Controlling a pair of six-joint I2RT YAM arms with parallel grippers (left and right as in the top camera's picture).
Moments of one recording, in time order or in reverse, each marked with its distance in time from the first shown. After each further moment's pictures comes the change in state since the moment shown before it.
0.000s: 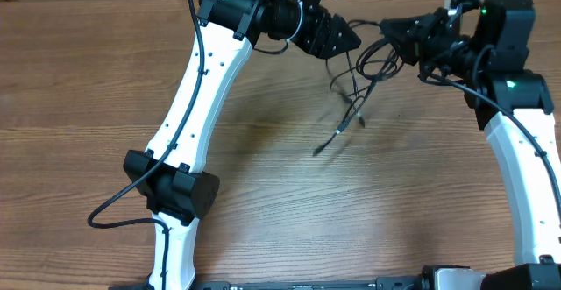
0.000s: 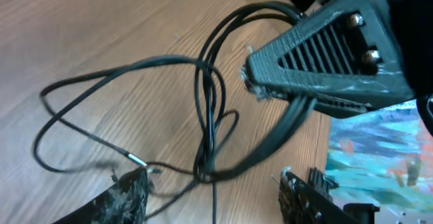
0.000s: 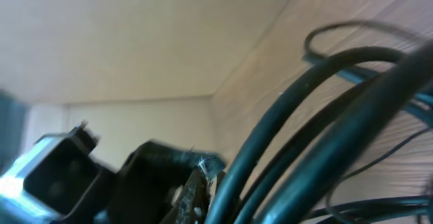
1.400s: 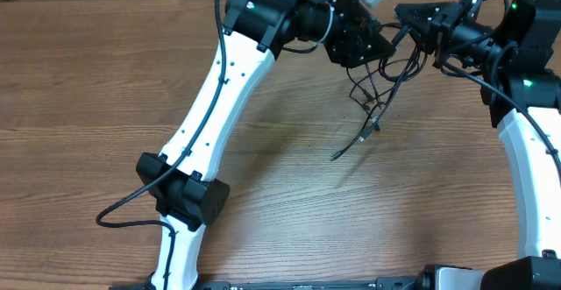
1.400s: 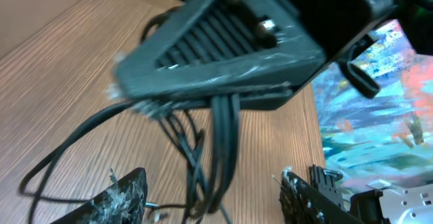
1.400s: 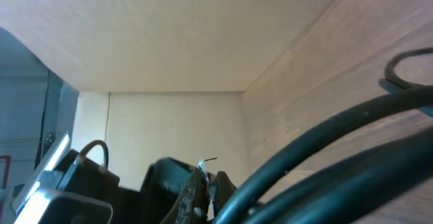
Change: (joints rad) left arm -0.097 0.000 0.000 0.135 0.084 0.124; right arm -0.085 0.009 0.000 0.142 -0.134 0.068
